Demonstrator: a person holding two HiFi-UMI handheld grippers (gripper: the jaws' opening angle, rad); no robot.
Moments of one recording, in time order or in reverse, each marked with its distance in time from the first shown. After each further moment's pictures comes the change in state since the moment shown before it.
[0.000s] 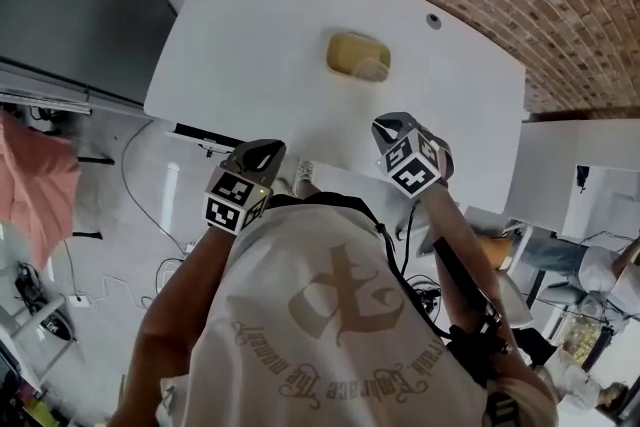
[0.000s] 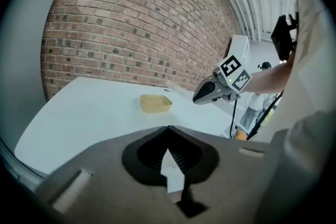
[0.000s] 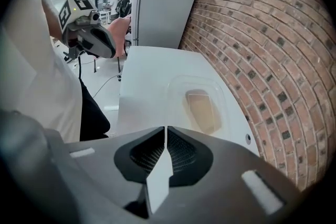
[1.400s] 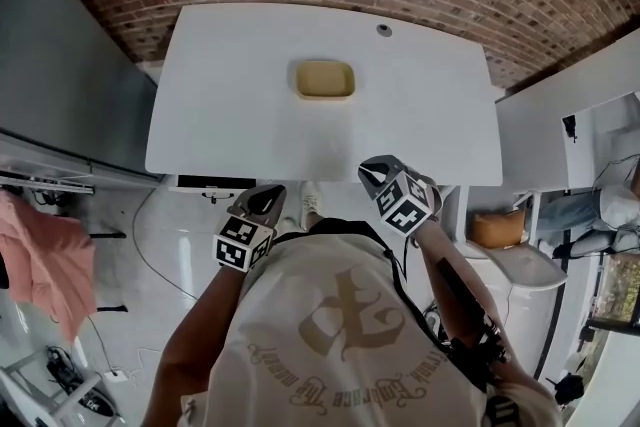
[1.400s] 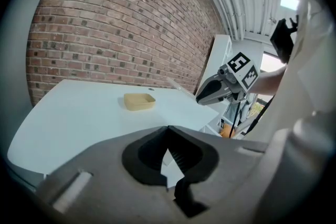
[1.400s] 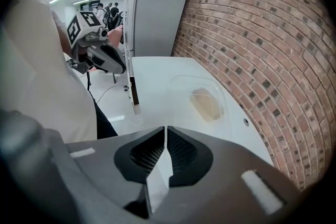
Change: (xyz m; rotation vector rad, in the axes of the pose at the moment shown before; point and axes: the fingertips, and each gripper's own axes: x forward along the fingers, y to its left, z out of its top) left arm -0.023 -0.043 -0.025 0.086 0.002 -0.135; right arm -0.056 0.080 -0.015 0.153 -0.065 -0.061
